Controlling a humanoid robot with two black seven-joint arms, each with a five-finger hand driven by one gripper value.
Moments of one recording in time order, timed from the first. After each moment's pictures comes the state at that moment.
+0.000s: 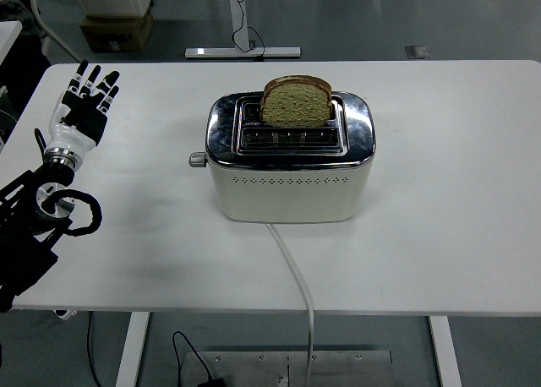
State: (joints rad) left arm -0.74 0.29 -0.77 -0.56 -0.13 -0.23 -0.38; right arm 0.03 0.00 0.26 0.07 -0.30 0.06 0.13
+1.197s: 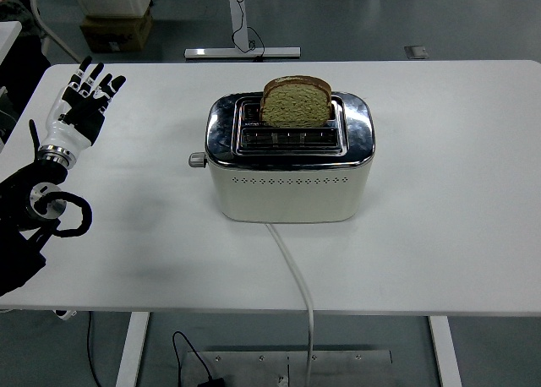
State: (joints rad) left arm -0.74 0.33 -0.77 -0.57 0.06 -0.23 -0.38; right arm 0.03 0.00 0.26 0.07 -0.30 0.06 0.13
